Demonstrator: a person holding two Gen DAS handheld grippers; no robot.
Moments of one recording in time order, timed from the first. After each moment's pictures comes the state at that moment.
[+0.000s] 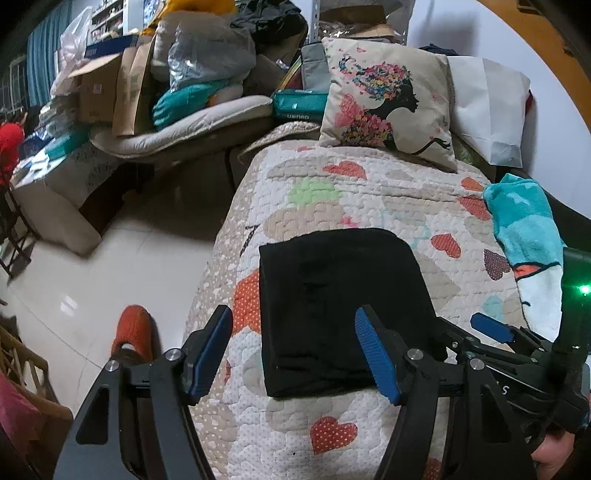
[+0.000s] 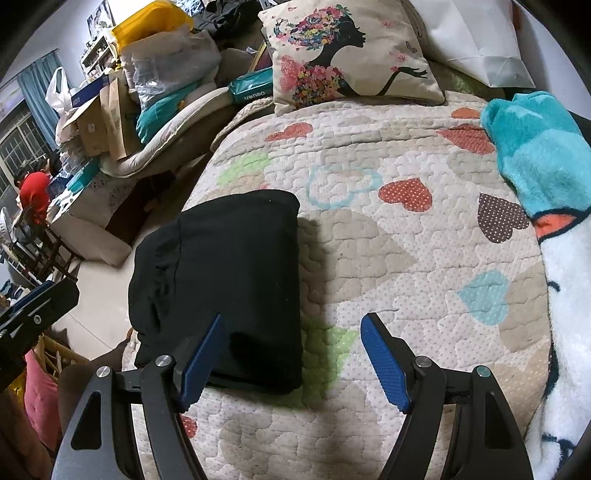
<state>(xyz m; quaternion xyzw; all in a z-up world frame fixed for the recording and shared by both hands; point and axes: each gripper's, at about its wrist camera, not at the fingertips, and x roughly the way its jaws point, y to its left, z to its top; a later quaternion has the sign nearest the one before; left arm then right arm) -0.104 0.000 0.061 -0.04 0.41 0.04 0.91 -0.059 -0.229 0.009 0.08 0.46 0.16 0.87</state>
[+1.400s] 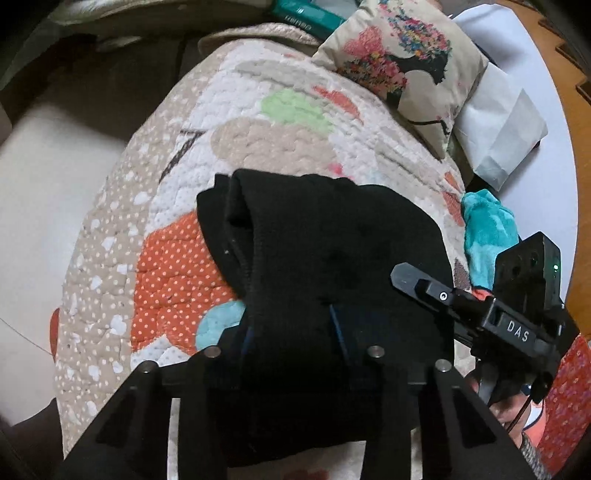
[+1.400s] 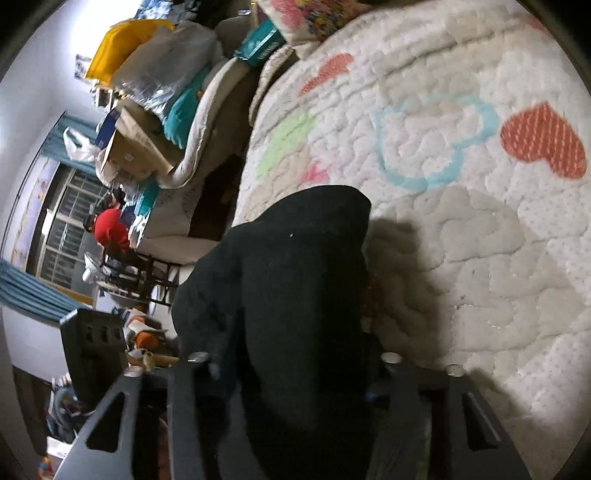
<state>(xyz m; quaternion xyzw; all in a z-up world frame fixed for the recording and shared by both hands) -0.009 0.045 -0.032 -0.24 0.52 -0.10 0.81 0.049 -0.202 -0.046 0.25 0.53 0.32 0.75</state>
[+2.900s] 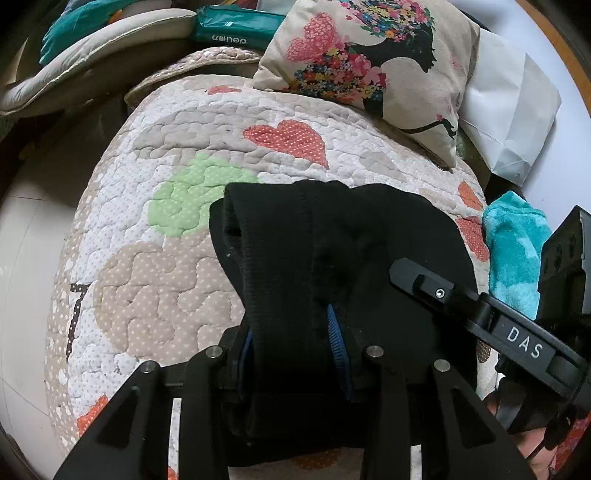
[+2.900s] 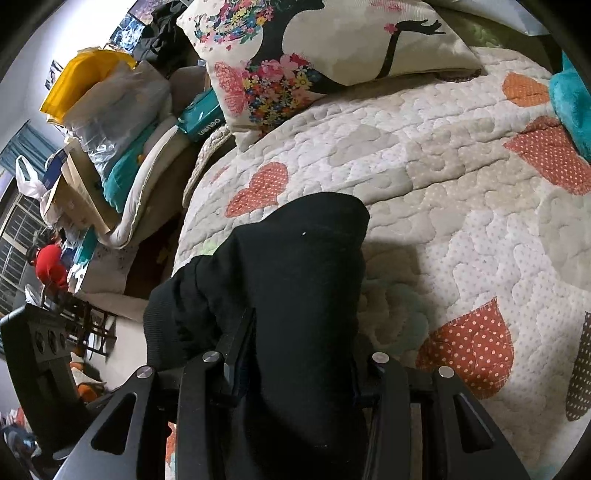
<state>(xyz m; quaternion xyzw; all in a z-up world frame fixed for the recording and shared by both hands) 0.124 -0.027 -0.035 -0.14 0.51 -0.09 0.85 0.153 -0.237 -0.026 0.21 0.48 0.19 0.83</state>
